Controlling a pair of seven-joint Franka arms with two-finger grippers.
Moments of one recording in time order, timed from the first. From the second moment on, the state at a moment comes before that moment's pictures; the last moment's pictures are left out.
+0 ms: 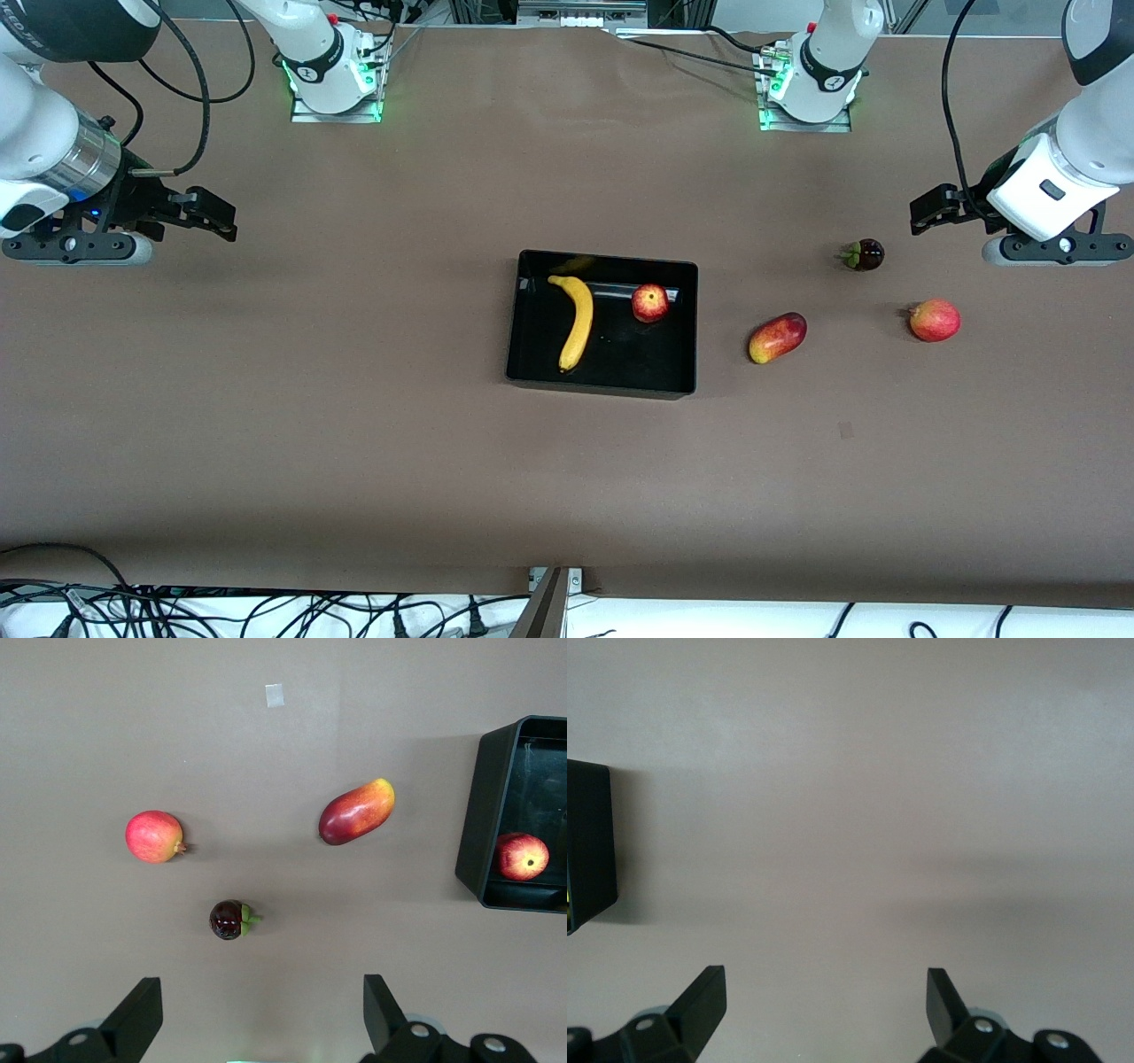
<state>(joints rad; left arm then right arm) 0.00 0.02 -0.07 -1.68 0.02 1.57 -0.09 -0.01 0.04 0.13 -1.66 0.00 1.65 0.12</state>
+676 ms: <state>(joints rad) -0.01 0.02 -0.07 -1.67 0.02 1.55 -0.10 -0.01 0.04 0.13 -1.66 0.00 1.65 0.12</state>
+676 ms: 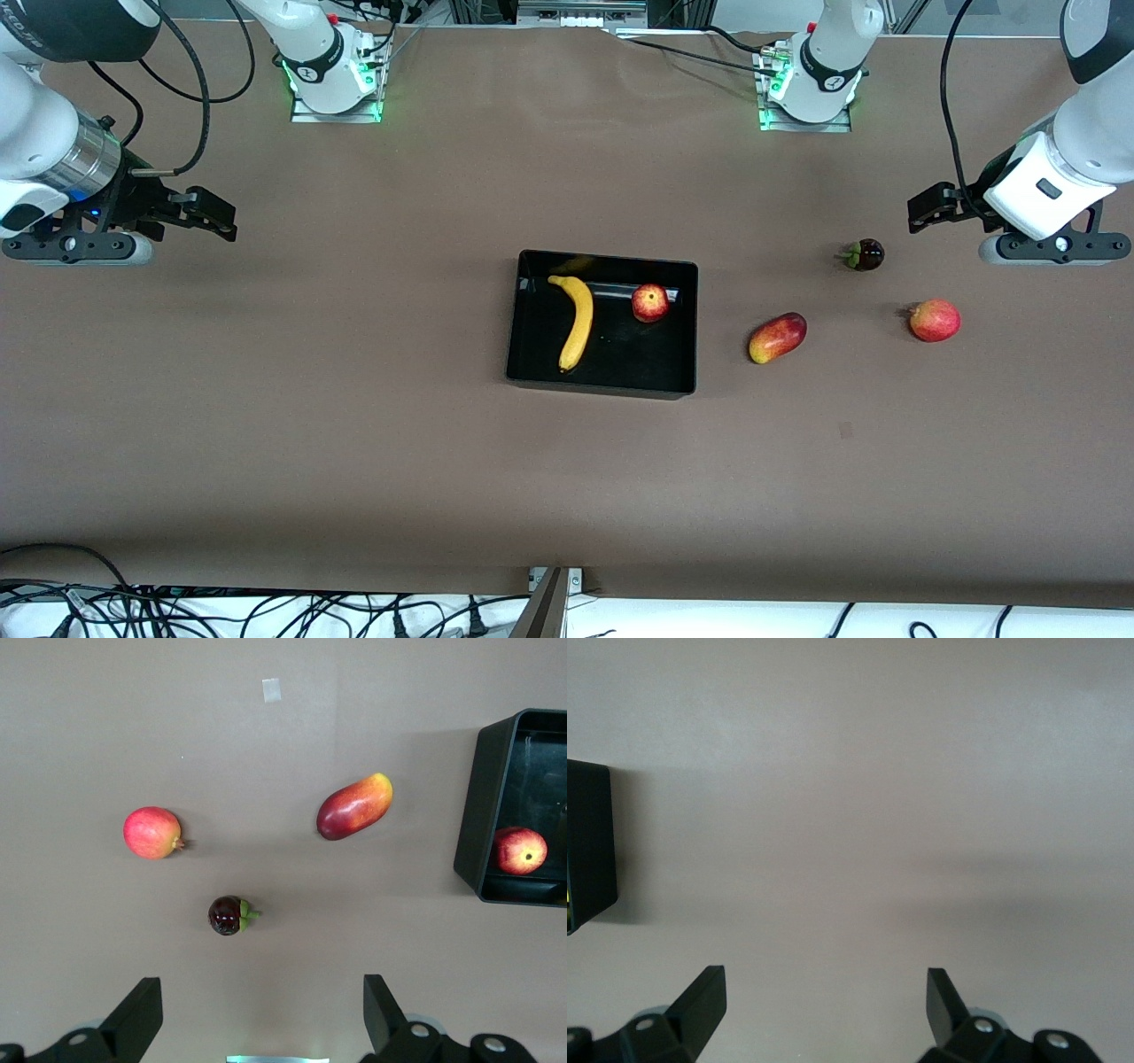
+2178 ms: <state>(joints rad) -0.38 0.56 -0.23 -1.48 0.06 1.83 -0.83 -0.01 0.04 0.13 -1.66 0.00 1.65 0.12</state>
